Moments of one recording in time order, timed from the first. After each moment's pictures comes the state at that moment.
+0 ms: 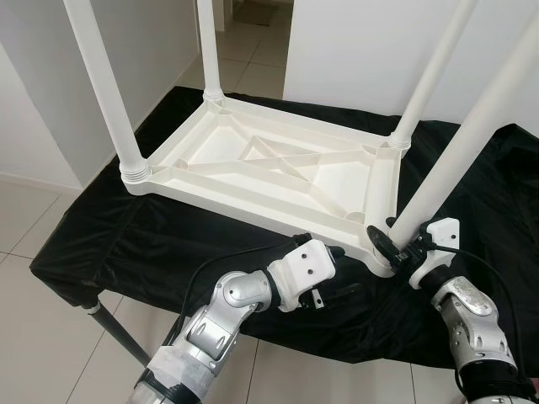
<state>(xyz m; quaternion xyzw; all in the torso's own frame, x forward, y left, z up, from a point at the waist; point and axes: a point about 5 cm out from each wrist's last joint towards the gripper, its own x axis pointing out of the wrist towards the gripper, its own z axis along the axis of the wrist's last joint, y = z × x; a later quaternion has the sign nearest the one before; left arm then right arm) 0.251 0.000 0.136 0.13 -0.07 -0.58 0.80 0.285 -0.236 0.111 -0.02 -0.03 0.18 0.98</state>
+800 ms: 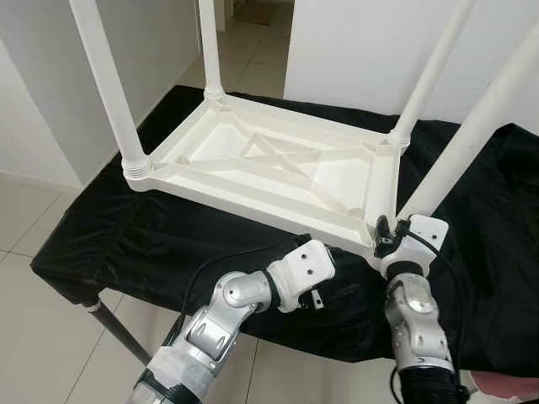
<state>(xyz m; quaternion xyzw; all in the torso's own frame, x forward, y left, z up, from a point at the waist) 0.251 0.001 0.135 0.13 -0.06 -0.58 0.80 0.284 -0.192 0.114 0.06 -0.03 -0.20 0.98</state>
